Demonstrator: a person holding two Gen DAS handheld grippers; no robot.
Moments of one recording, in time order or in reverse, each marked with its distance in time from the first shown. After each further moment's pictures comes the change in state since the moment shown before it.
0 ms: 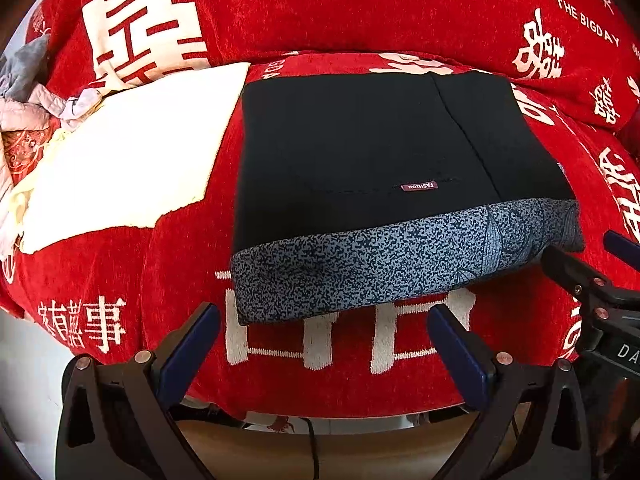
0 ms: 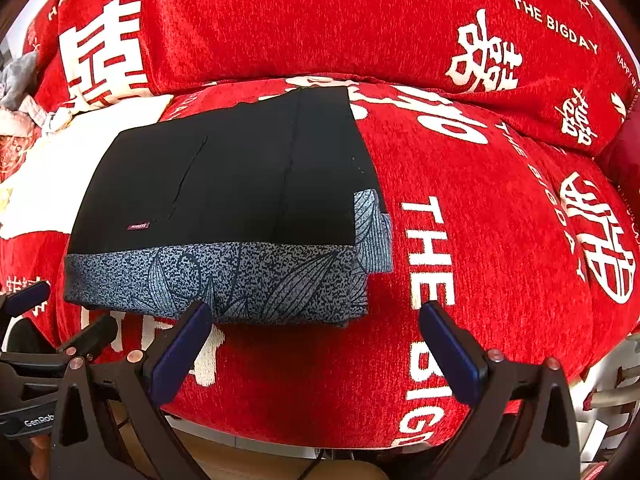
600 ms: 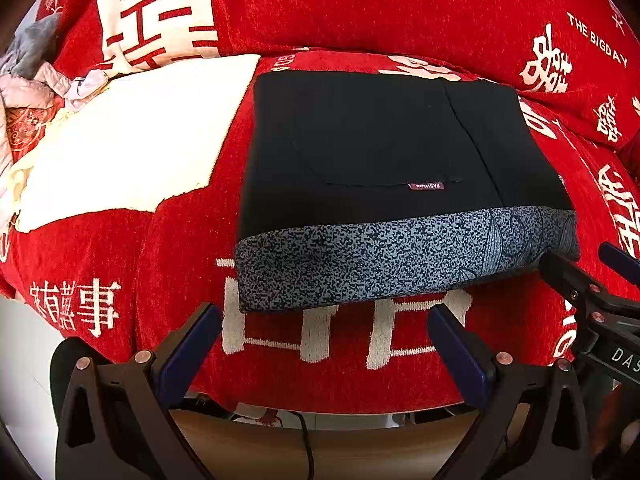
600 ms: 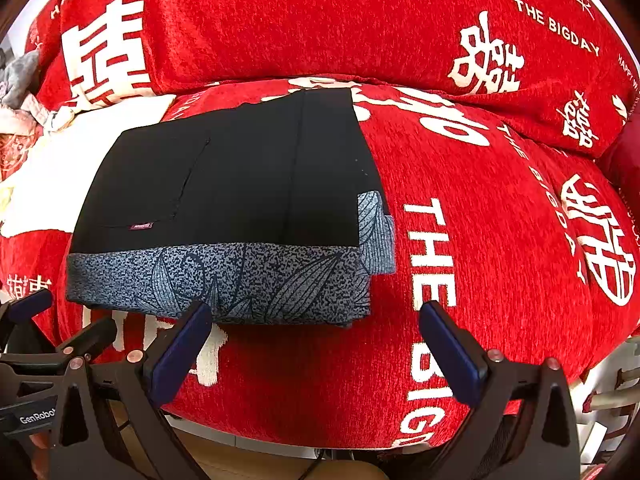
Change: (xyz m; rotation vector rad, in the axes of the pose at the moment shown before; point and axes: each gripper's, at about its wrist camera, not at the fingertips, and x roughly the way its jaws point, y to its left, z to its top) left arm -0.002 0.006 -0.002 -0.061 0.005 -0.021; right arm -0.001 0.004 0.000 0.000 -0.003 0.000
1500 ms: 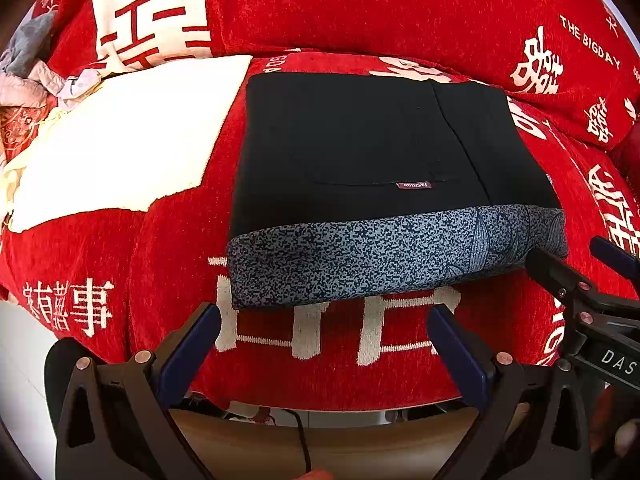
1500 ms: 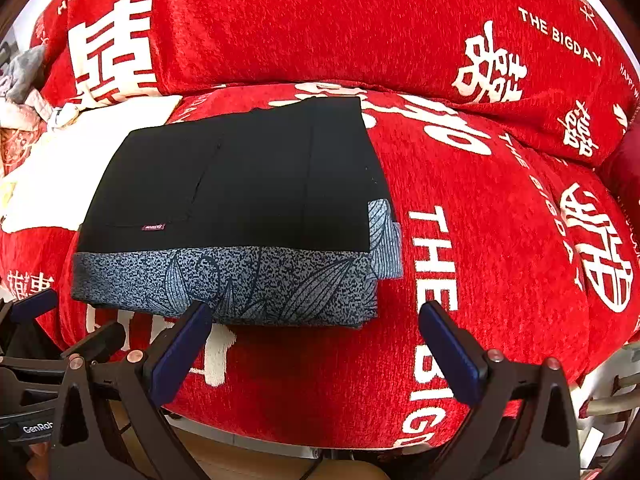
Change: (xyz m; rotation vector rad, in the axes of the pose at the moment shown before) left arm -0.004 0.002 0.000 0.005 -0.001 -0.042; right arm -0.007 0.009 0.001 -0.030 -0.020 -0.007
